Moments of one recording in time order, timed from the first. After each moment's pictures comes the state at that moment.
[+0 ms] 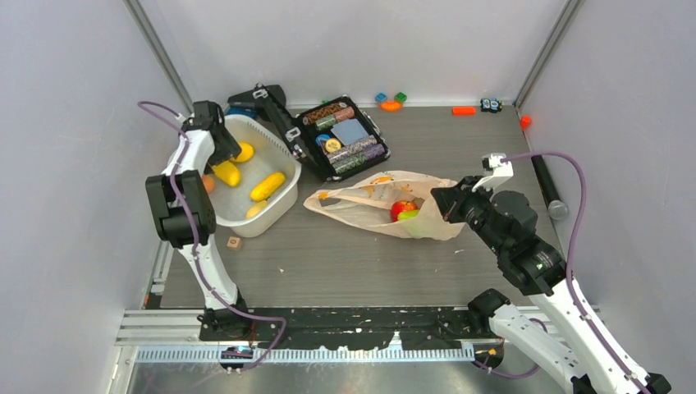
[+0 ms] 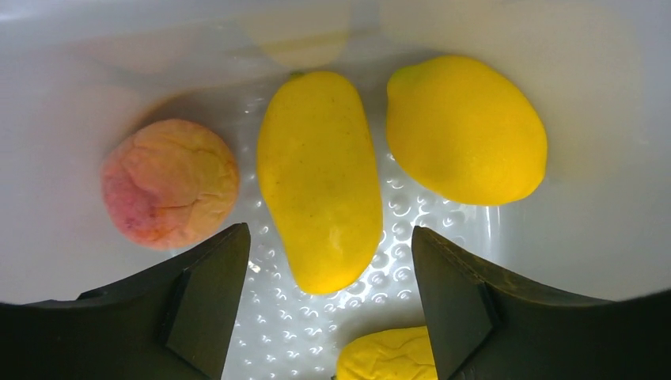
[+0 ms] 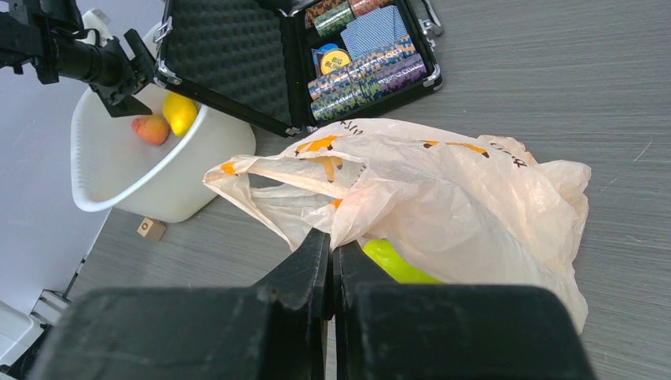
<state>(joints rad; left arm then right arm) 0.16 1.96 1.62 -0.65 -0.25 -0.48 0.53 0.61 0.83 -0.43 0.12 0.47</state>
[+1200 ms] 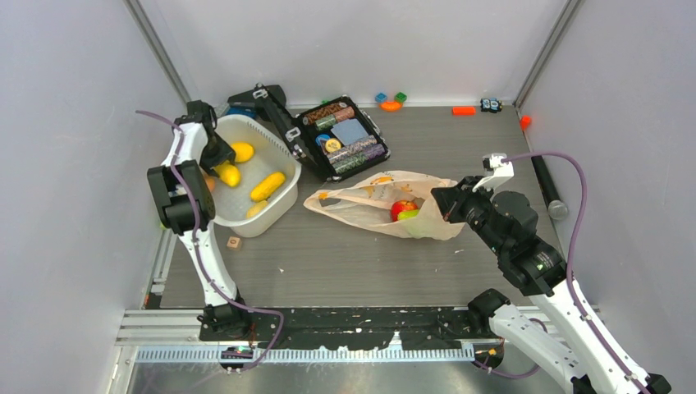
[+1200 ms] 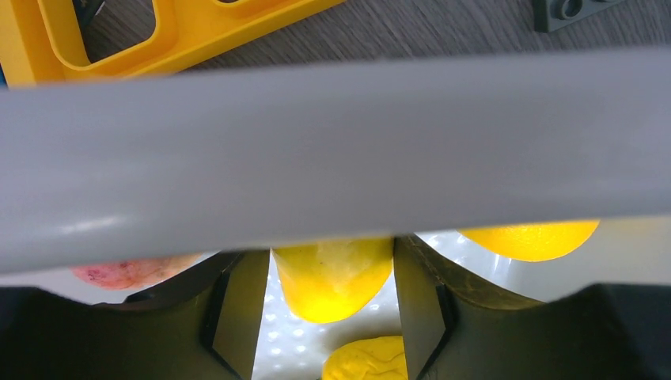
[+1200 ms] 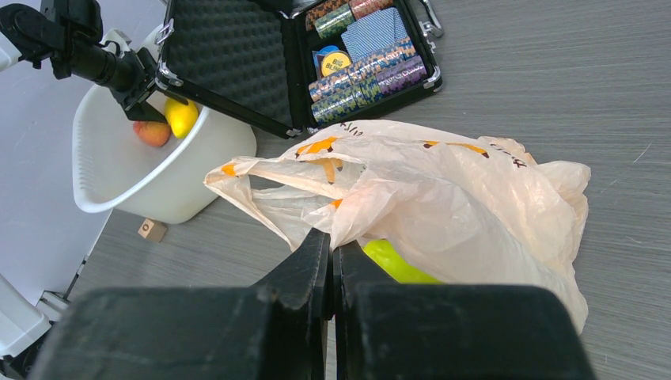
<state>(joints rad) 0.22 2.16 1.84 -0.87 -0.13 -0.58 0.53 0.61 0.83 -0.43 0.12 0.47</state>
